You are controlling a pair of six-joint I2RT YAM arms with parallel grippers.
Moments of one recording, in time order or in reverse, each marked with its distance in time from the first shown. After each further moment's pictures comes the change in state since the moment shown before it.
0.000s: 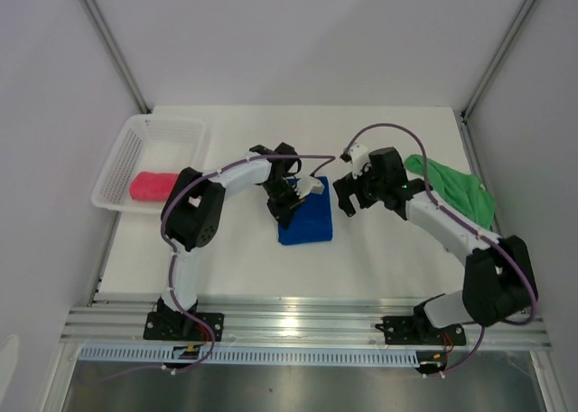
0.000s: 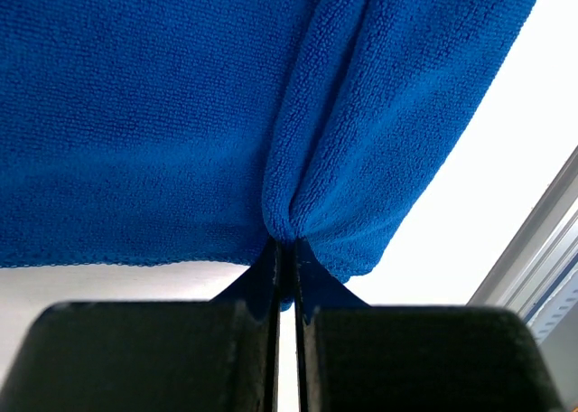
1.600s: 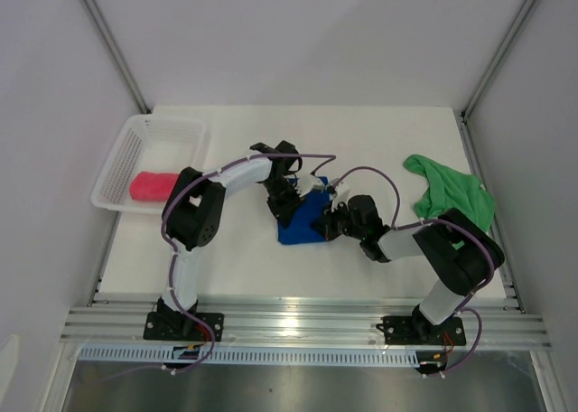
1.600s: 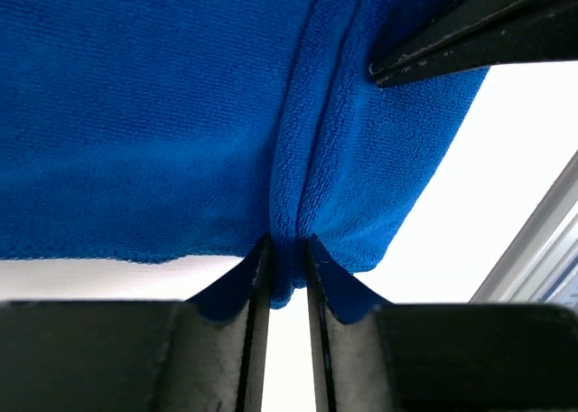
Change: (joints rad) left arm 0.000 0.009 0.031 -0.028 -0.013 0.012; right arm 0.203 0.211 -0.463 1.039 -0.102 0.468
